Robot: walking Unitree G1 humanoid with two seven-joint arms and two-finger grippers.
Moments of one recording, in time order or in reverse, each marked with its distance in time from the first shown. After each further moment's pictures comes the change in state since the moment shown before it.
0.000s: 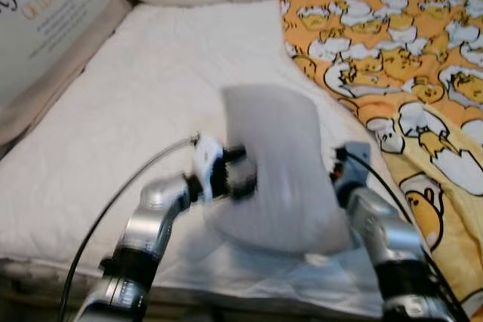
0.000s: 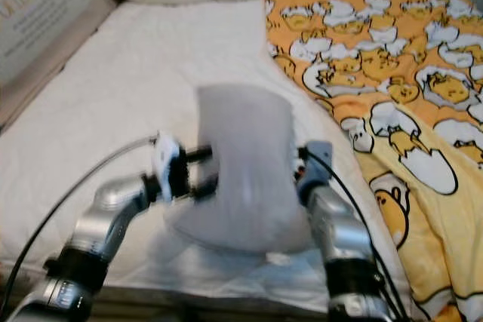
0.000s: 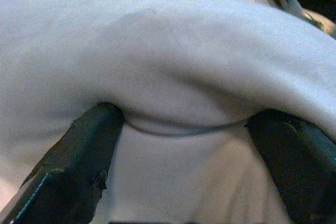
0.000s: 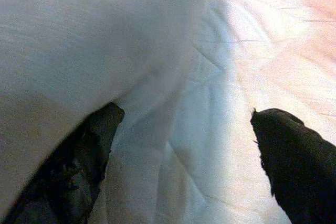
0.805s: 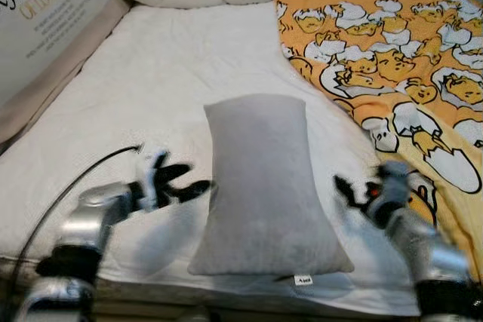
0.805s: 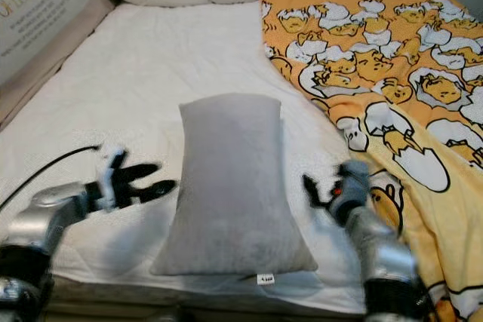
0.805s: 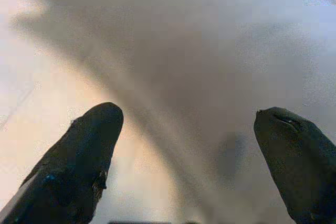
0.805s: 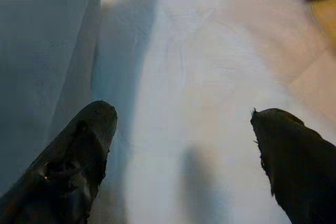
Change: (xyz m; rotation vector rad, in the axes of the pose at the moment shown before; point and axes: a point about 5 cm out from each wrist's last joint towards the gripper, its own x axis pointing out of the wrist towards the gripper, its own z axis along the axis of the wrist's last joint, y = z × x) left arm -0.095 0.066 -0.020 -0.269 0.156 0.251; right arm -0.029 -0.070 -0.007 0.158 0.007 -0.050
